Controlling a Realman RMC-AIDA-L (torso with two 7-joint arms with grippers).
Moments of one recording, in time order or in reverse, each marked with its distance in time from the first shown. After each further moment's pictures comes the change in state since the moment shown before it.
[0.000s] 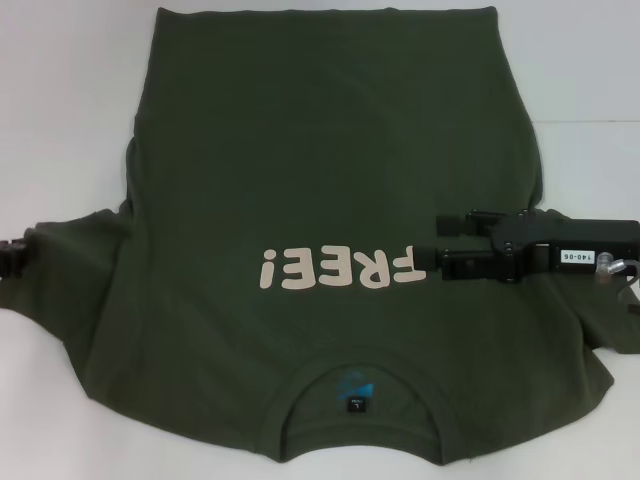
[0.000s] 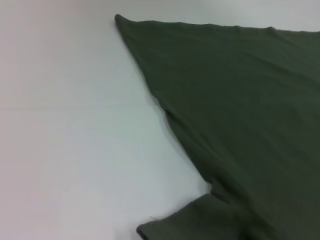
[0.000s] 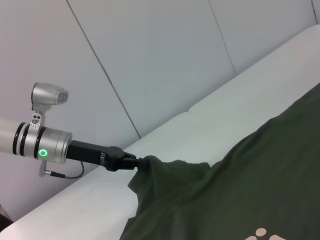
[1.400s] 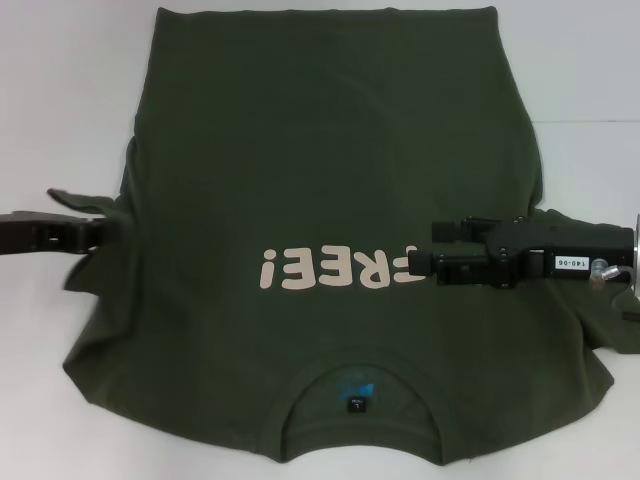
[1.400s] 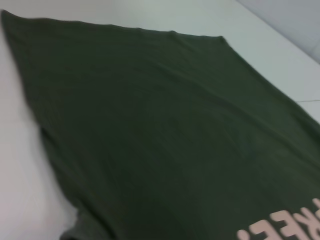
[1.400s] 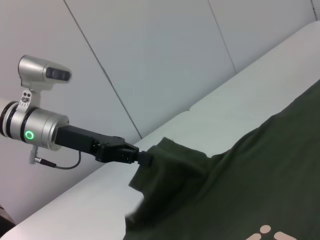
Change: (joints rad) left arm -0.062 -0.028 0.049 0.164 0.006 0.289 -0.171; right arm -0.002 0.010 0.004 0.013 -0.002 0.005 0.001
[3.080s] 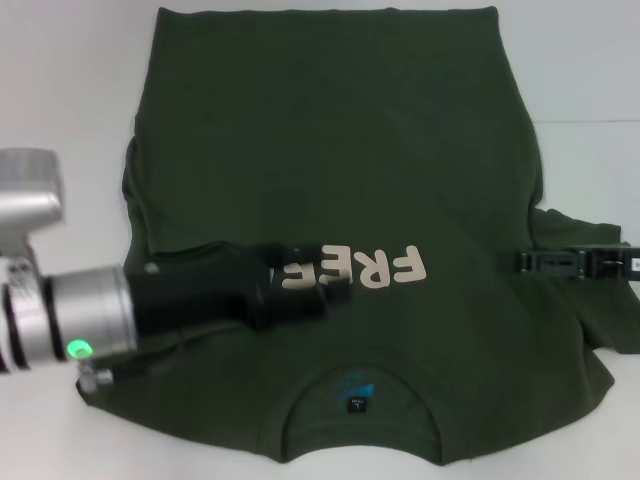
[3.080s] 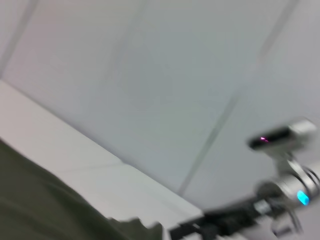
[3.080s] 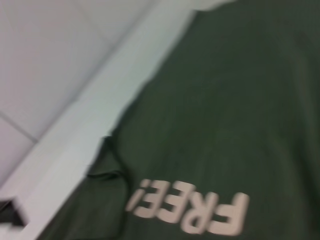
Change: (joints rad) left arm -0.013 -0.037 0.166 -0.495 -0.536 0.153 0.600; right arm -0.049 -0.074 0.062 0.002 -0.136 0.109 0.314
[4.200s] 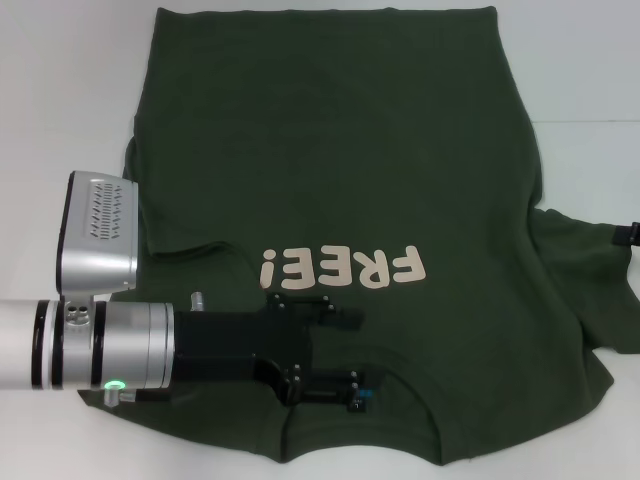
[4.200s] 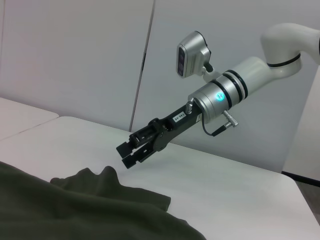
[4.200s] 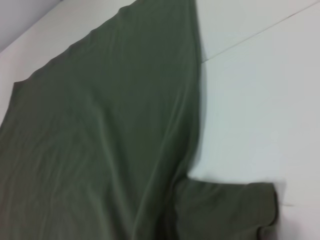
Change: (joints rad) left arm -0.016 0.003 0.190 -0.004 0.048 -0.033 0.218; right arm -0.045 -0.056 0.112 0.007 -0.137 0.247 0.313
